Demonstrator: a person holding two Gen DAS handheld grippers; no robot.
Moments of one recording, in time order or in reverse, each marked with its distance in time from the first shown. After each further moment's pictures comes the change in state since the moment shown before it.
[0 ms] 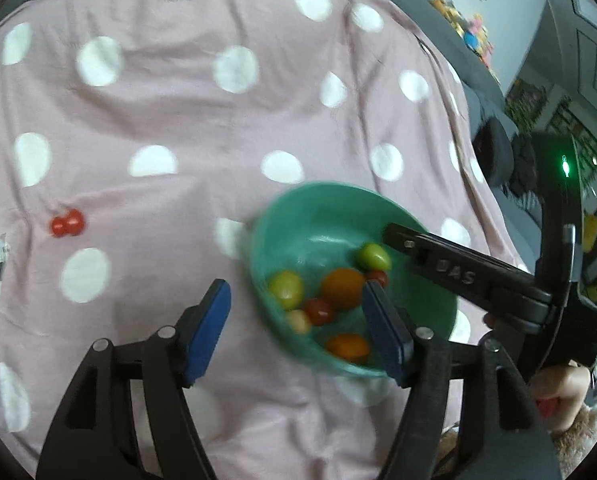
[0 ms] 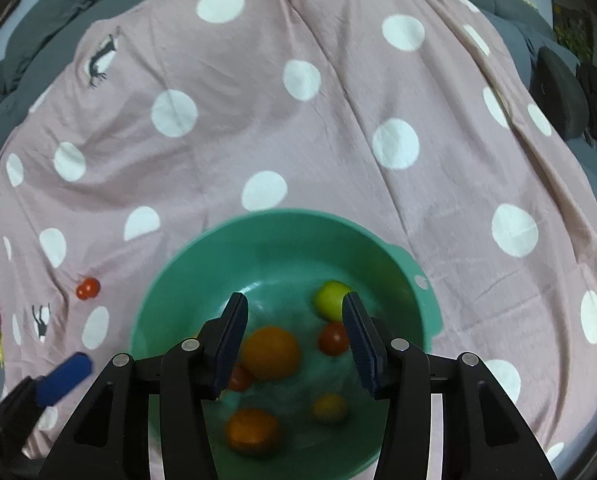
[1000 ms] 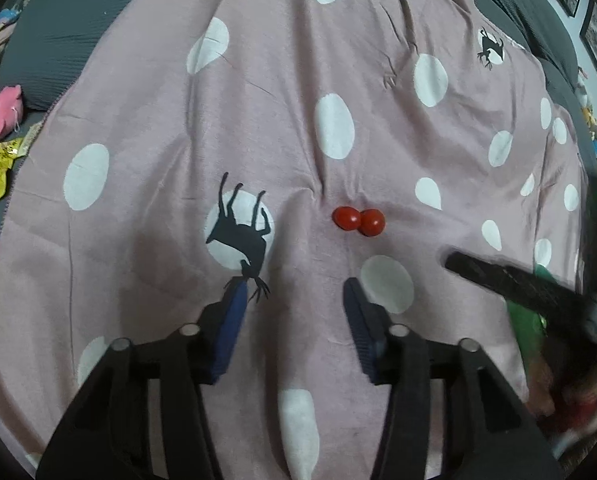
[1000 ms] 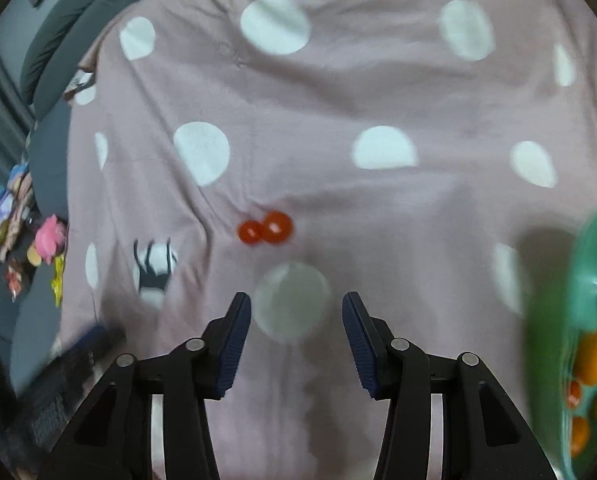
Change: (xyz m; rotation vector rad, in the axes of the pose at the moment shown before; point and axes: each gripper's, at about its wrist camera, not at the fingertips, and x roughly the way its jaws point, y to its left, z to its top) left arm -0.078 0.246 -0.033 -0.342 -0.067 0.297; right arm 0.078 0.233 -0.032 -0.208 0.210 0.313
